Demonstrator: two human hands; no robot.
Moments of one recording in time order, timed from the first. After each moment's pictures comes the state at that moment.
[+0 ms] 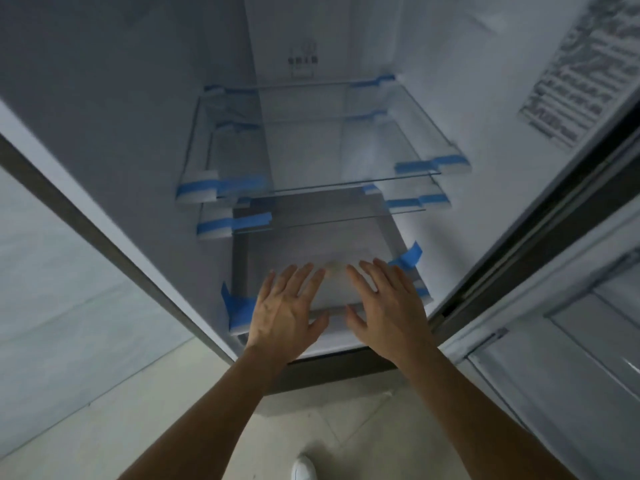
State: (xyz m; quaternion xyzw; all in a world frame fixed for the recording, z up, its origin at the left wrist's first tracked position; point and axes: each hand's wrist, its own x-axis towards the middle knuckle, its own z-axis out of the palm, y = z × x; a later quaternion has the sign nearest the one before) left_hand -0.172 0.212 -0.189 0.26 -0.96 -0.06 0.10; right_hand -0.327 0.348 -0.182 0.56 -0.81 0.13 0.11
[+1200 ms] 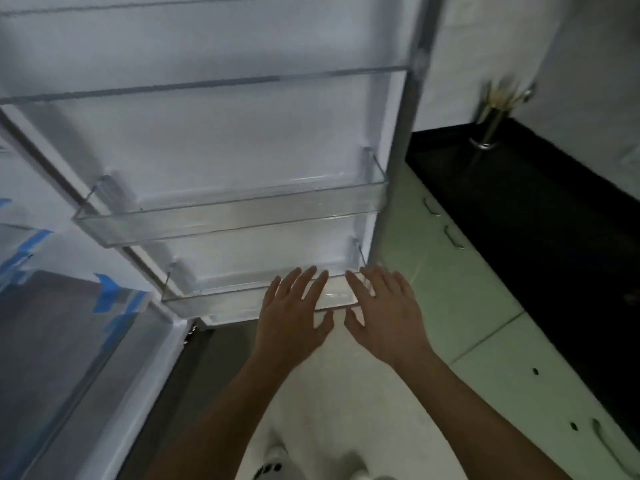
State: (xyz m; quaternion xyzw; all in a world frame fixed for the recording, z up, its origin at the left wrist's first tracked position) left_hand -0.203 0.591 -0.156 -0.31 -0.93 -0.15 0.09; right_hand -0.139 0.770 -0.151 -0.03 -0.99 0.05 0.14
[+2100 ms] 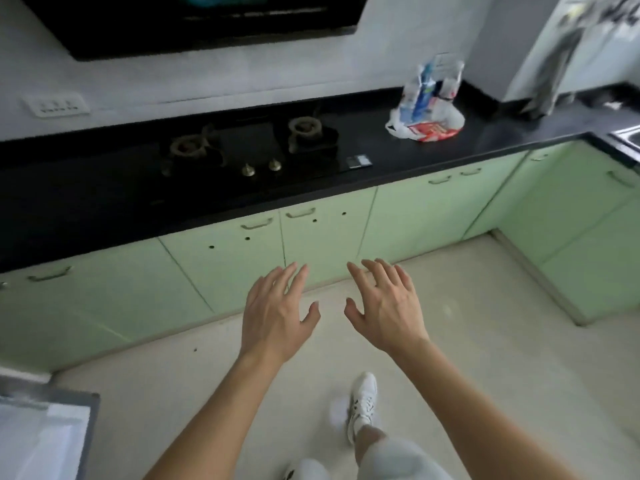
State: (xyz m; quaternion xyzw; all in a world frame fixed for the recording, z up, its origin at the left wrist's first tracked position) left_hand 0.027 0.691 -0.166 -0.86 -0.47 -0.15 -0.07; right_hand 0.213 0.615 -0.156 -0.77 -0.63 -0.06 0.11
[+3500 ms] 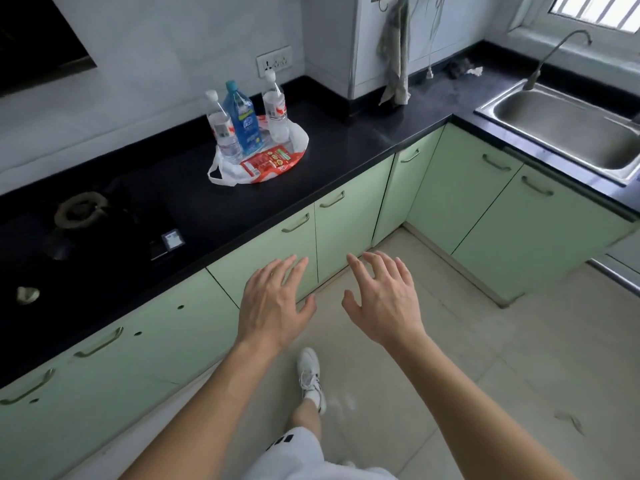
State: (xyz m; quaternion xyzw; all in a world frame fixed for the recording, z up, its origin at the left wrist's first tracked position) left_hand 0.579 0.820 -0.176 -0.94 -0.33 -0.10 -0.07; right_hand 0.731 0.687 -0.175 -0.86 -0.49 -0.02 0.12
